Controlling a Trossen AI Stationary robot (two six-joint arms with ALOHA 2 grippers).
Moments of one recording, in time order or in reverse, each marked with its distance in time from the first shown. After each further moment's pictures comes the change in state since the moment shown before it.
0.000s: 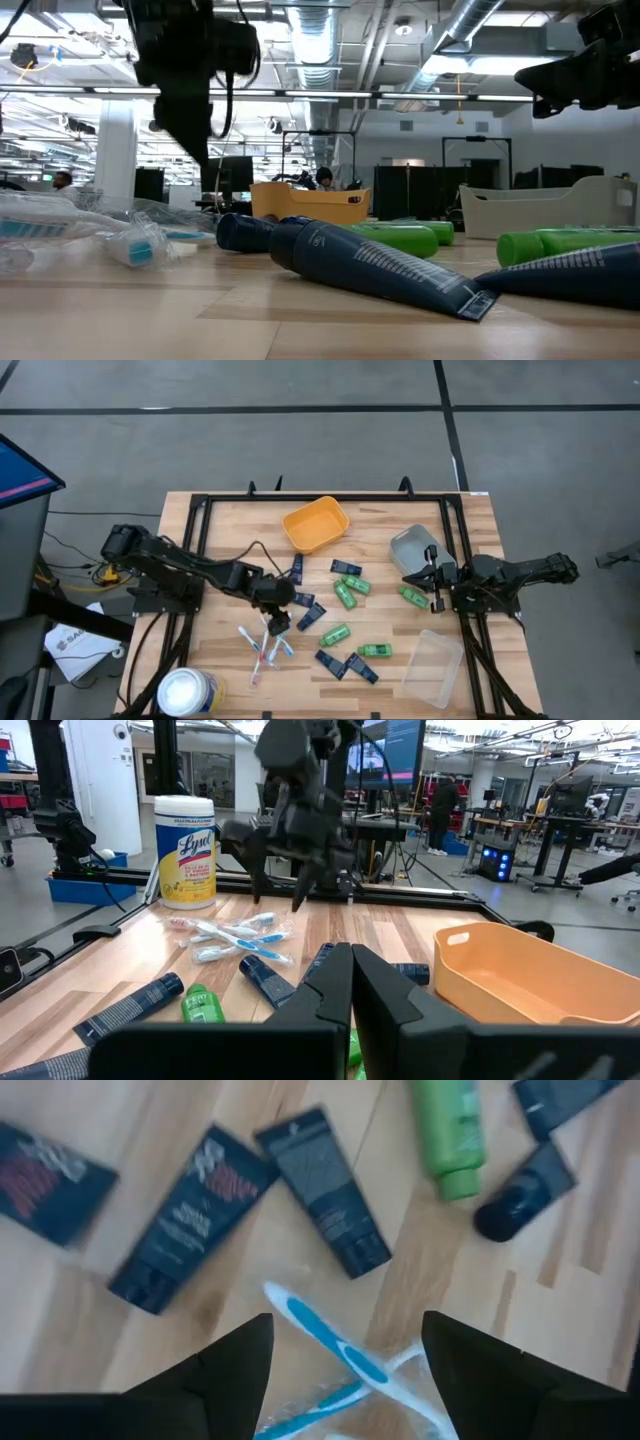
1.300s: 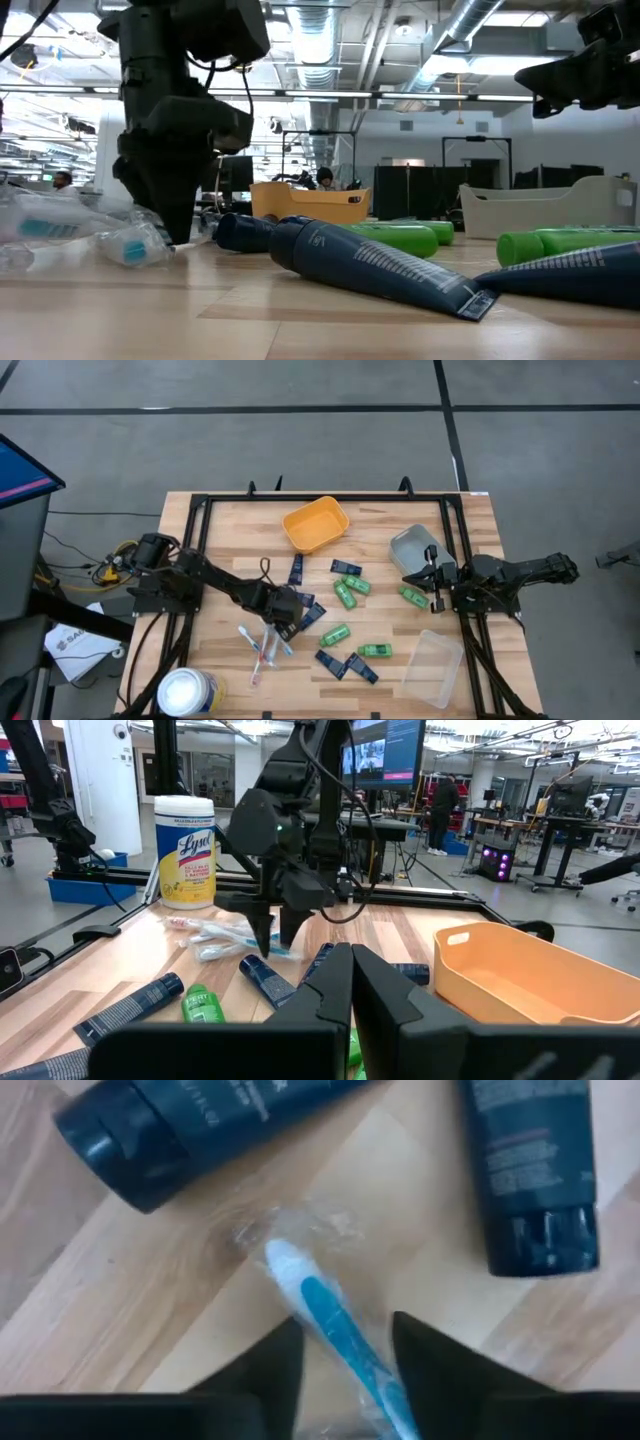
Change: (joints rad) left arm -0.045 0.230 -0.002 0.007 -0.057 -0.357; right arm 0.000 0.000 0.000 0.000 0.000 0.000
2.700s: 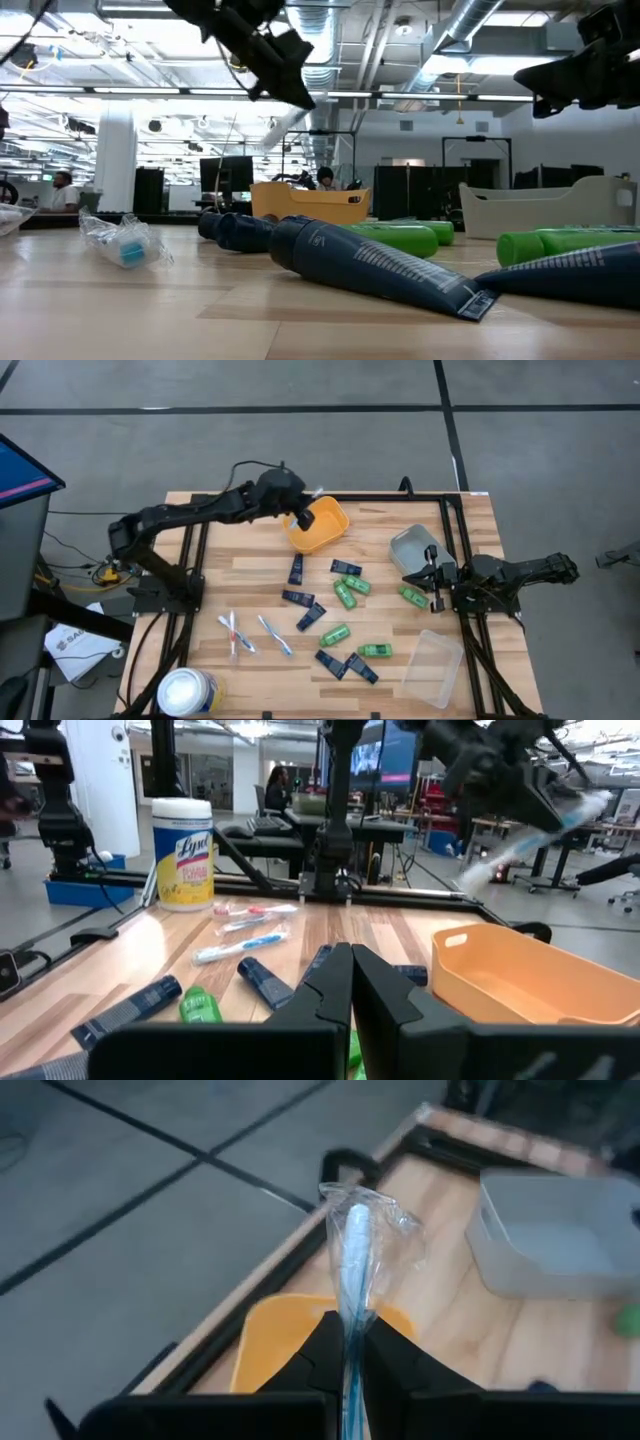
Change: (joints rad) left arm 0.694 -0.197 0.247 0.343 -0.102 0.909; right arm -0.001 0.000 0.000 0.000 0.007 0.000
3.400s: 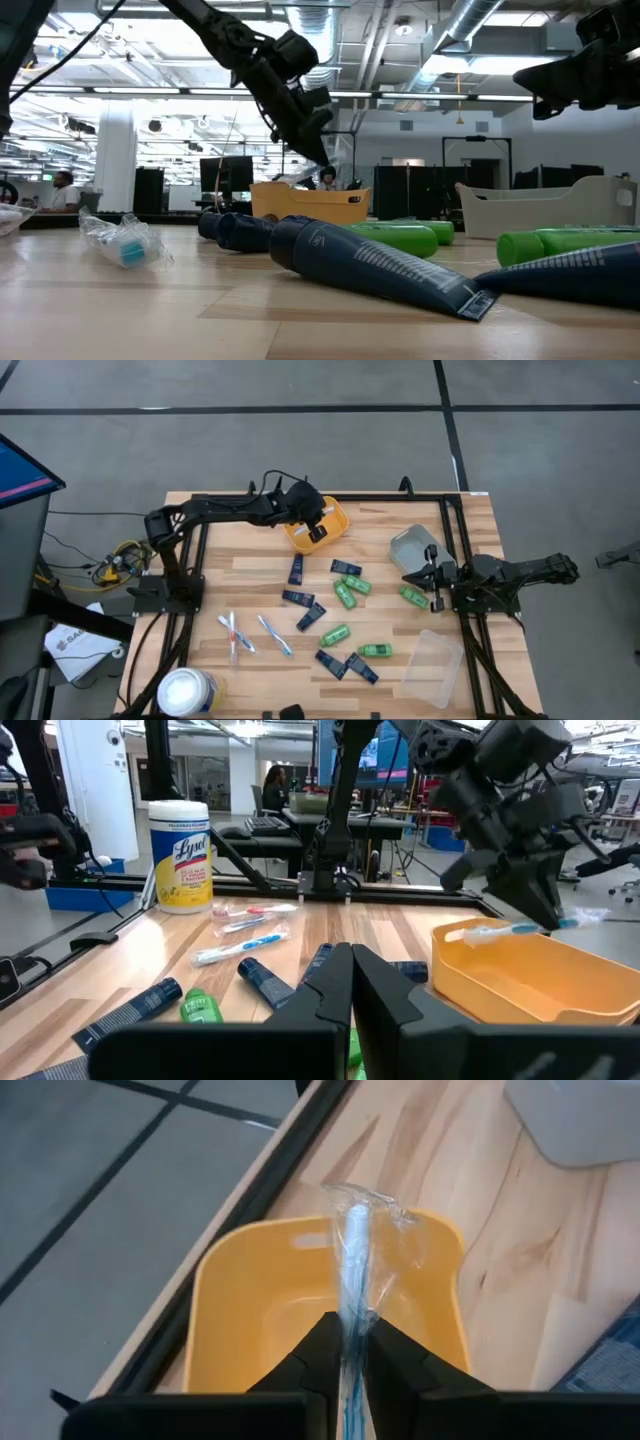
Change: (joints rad) left arm -0.001 0.273 0.052 0.029 0.012 0.153; right arm -0.006 0.000 0.000 0.000 0.000 0.026
